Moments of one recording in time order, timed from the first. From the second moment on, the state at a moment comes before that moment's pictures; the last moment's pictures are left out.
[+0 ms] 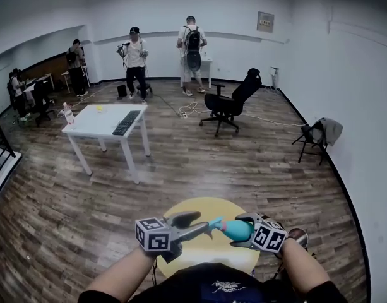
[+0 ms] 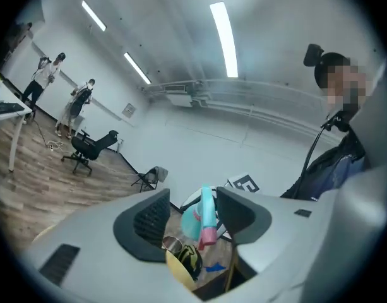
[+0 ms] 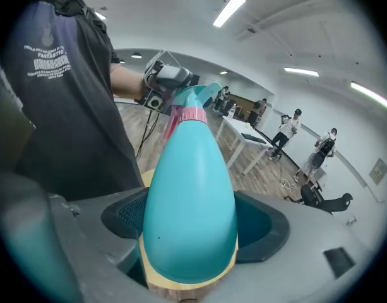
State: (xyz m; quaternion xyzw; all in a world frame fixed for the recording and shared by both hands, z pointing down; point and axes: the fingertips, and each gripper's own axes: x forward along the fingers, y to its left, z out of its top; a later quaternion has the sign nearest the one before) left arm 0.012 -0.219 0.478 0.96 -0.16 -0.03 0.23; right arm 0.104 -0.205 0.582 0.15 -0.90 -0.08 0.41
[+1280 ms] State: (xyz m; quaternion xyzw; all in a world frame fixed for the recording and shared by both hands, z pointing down) left arm 0.076 -0.150 0.525 0.96 -0.05 0.25 -0.10; right arm 0.084 -0.175 0.610 0.05 -0.84 -0.15 0.51
